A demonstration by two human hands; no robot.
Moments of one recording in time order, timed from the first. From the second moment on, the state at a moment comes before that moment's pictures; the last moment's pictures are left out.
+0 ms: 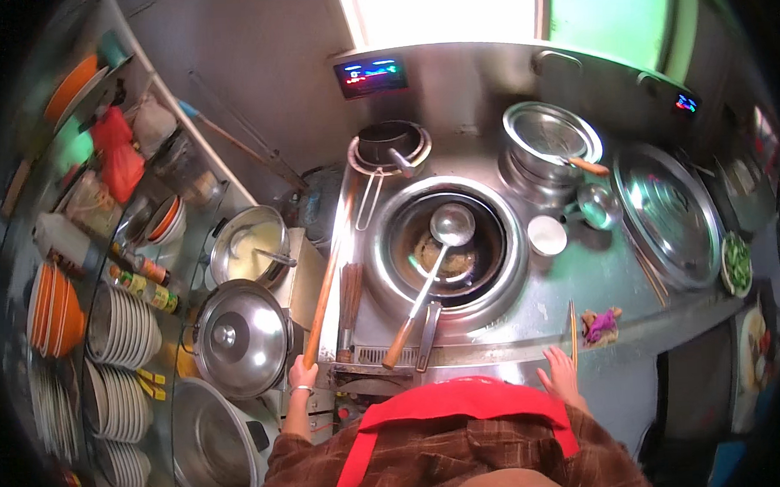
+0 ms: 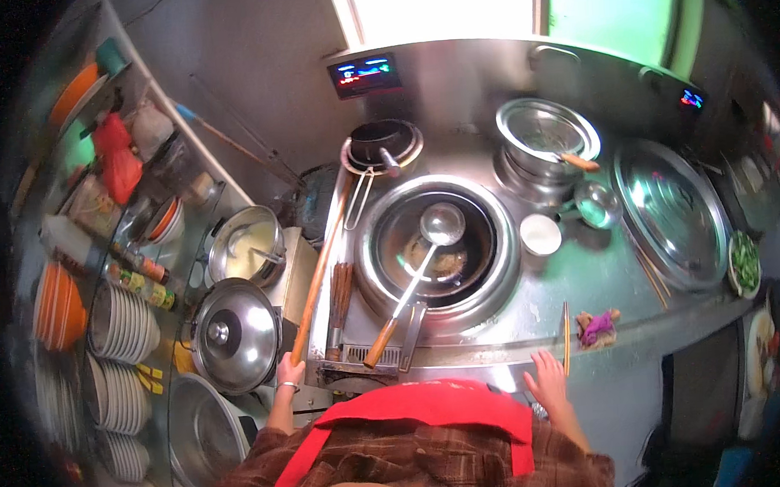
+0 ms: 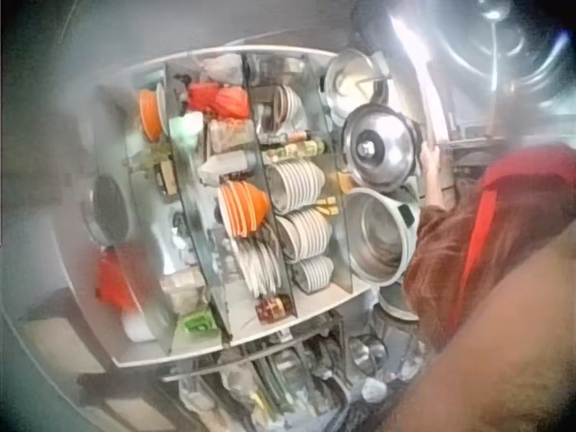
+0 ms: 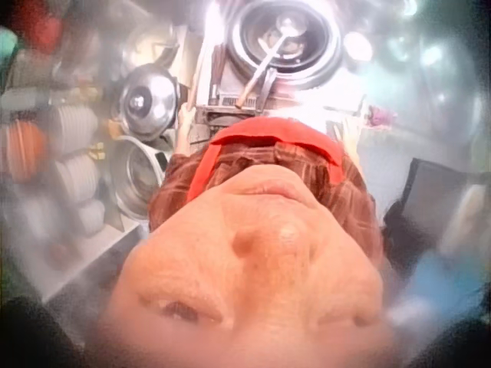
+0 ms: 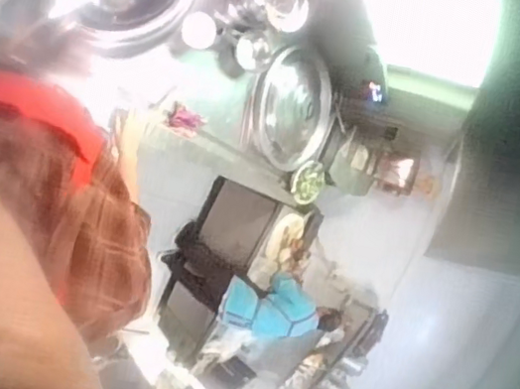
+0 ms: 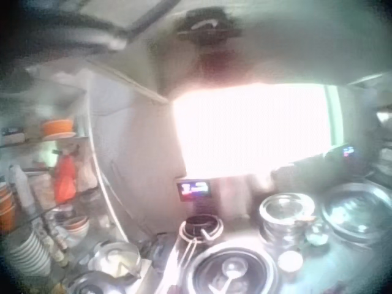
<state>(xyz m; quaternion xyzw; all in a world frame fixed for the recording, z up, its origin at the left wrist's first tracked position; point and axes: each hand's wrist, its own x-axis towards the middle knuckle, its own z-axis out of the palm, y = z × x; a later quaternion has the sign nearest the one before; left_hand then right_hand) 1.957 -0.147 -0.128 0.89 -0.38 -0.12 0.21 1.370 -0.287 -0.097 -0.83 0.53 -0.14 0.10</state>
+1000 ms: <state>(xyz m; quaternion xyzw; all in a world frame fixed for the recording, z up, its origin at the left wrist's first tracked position) 1.871 -0.336 0.092 0.47 -0.31 -0.36 0.75 1.401 -0.287 -0.115 -0.78 0.53 -0.09 0.31</state>
